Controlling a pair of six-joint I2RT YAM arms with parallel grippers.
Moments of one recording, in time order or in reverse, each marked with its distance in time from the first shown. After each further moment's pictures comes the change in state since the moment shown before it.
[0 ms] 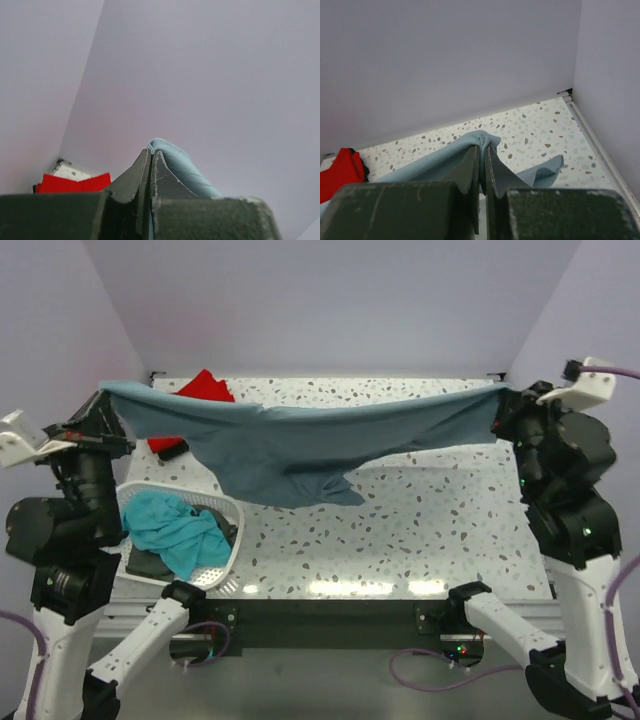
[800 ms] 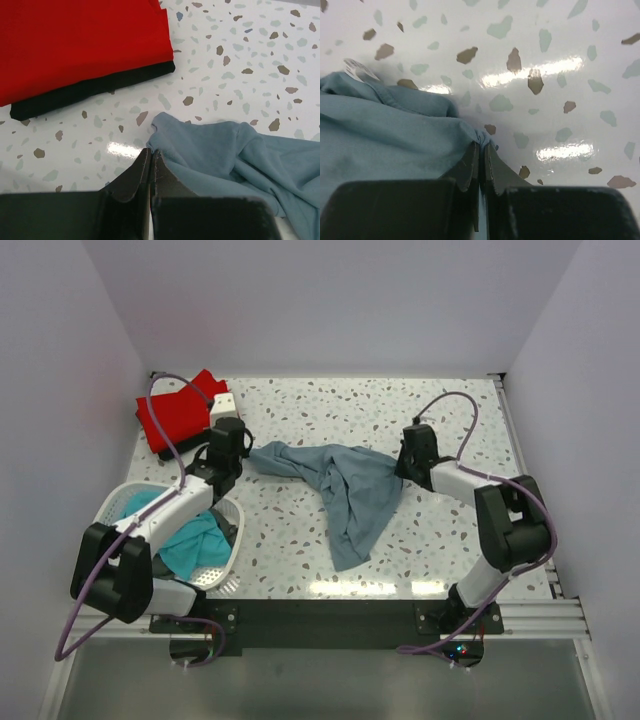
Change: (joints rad) left arm -0.001 0.713 -0.431 0.198 0.024 -0.056; right arm 0.012 0.756 -0.634 0.584 -0.209 0.210
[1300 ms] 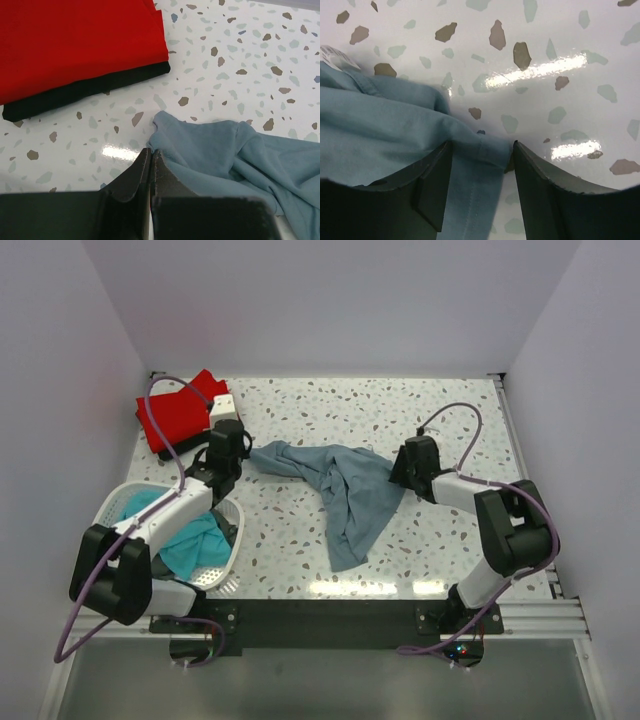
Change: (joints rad) left arm -0.002 -0.013 -0.013 0.026 0.018 -0.005; right arm 0.003 -0.043 -0.105 0.066 0.021 0.043
